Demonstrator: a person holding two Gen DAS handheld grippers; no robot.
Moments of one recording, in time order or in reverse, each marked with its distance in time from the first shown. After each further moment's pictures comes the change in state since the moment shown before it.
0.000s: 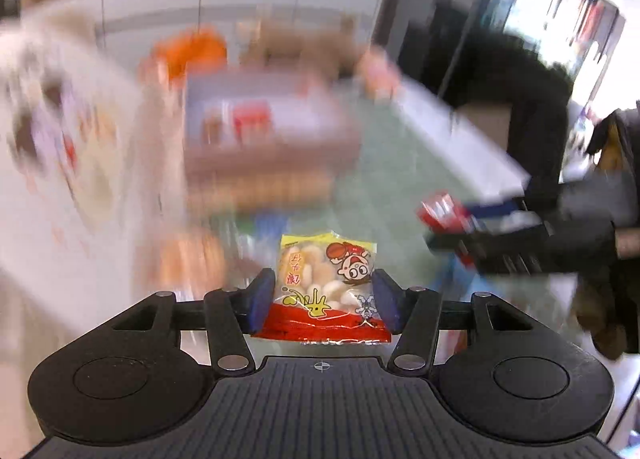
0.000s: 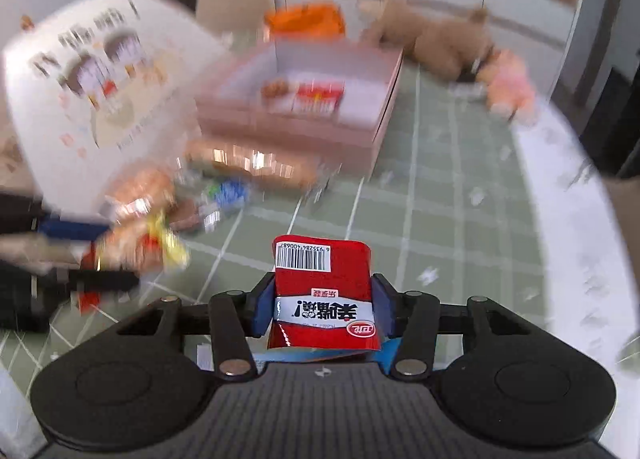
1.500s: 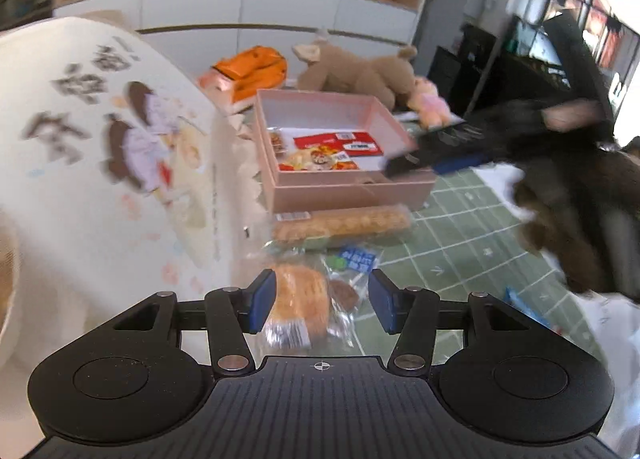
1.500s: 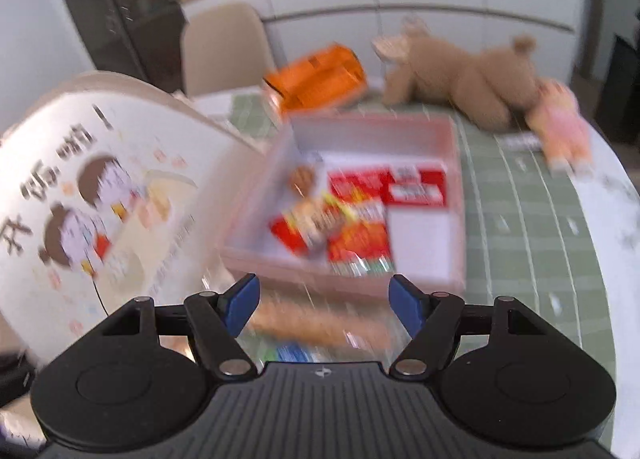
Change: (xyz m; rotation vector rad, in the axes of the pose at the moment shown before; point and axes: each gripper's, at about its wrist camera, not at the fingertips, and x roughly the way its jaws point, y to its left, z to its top) left arm 0.004 0.083 0.006 -0.047 0.019 0.047; right arm 0.091 0.030 0.102 0.199 0.057 0.051
